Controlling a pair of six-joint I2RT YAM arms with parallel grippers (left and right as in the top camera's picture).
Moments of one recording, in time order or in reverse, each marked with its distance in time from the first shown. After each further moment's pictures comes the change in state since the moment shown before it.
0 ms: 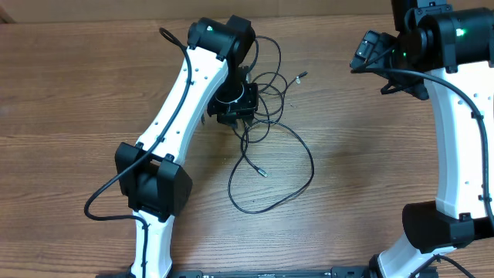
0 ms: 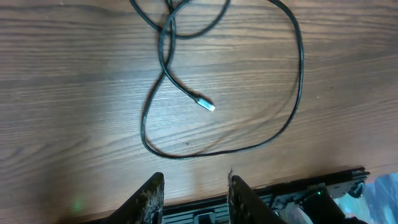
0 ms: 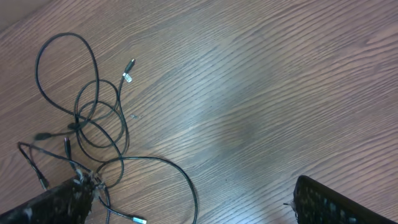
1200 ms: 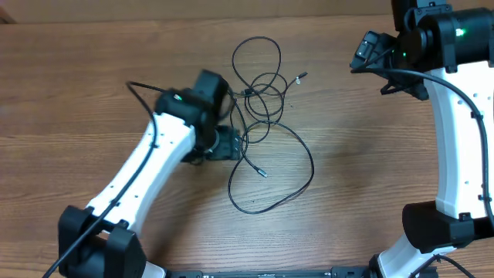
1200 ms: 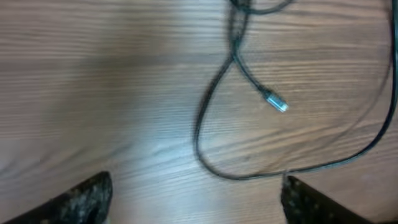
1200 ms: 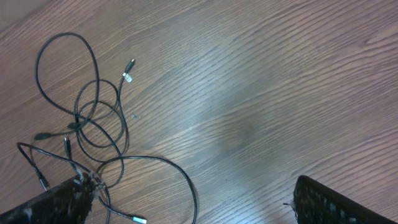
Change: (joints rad) left arm -0.007 -0.521 -0.888 0.547 -0.155 0.006; right arm 0.000 0.000 0.000 0.000 0.000 0.000
